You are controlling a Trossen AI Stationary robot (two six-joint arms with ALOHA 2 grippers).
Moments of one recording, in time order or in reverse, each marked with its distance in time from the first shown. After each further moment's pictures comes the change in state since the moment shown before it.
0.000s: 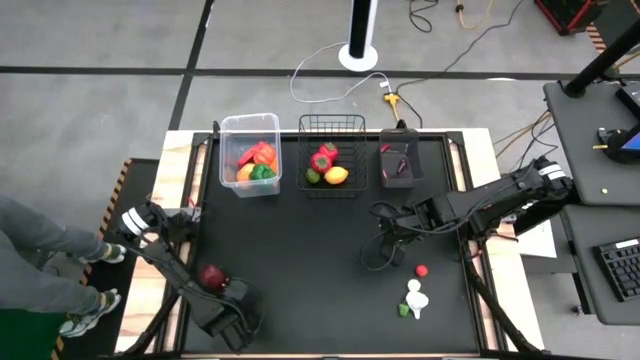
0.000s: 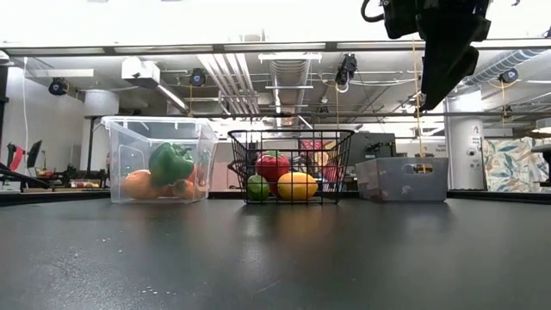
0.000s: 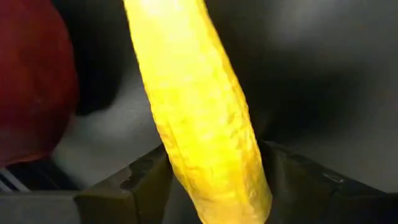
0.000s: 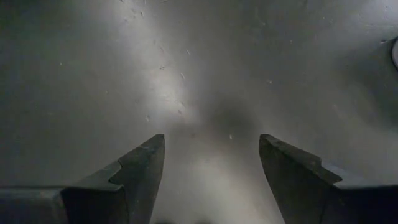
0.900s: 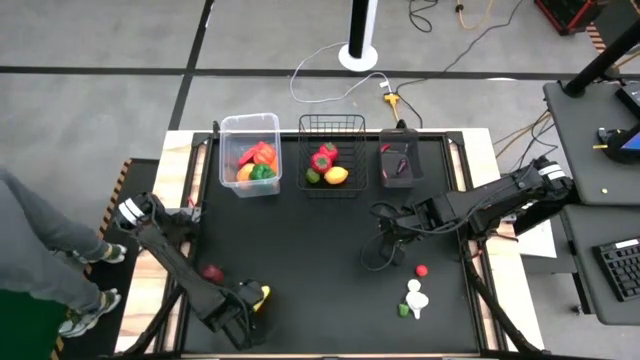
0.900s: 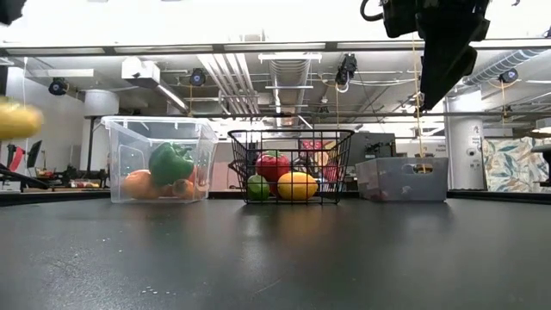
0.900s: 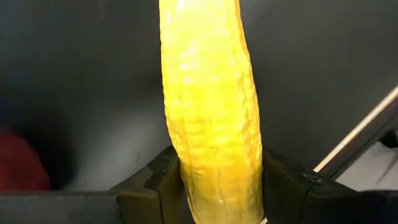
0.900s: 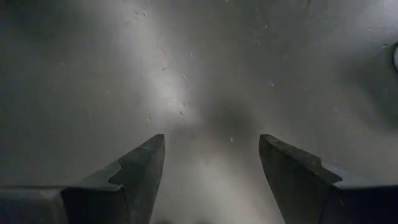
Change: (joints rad) left arm 0.076 -0.096 0.116 -0.002 -0.167 0.381; right arm 0.000 0.000 0.000 0.008 0.000 -0.014
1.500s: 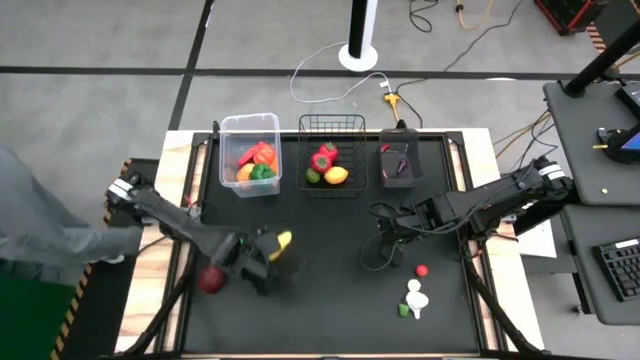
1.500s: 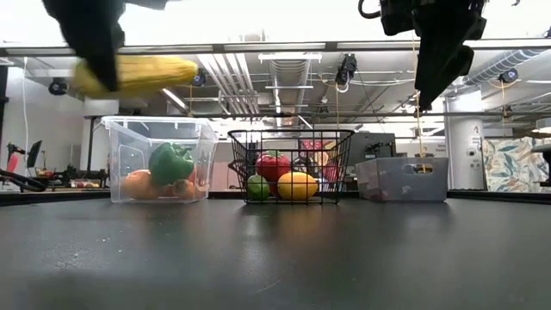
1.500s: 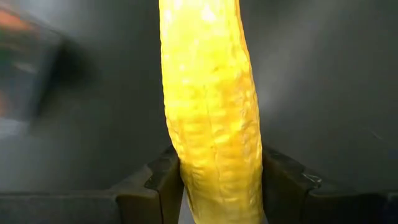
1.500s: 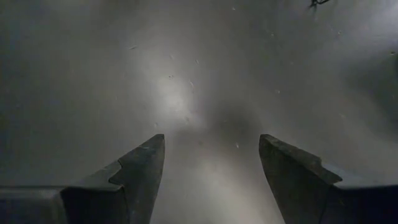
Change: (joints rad) left arm 0.339 -0.200 0.007 -0.180 -0.299 0.527; right arm 0.000 0.000 0.000 0.030 0.001 -0.004
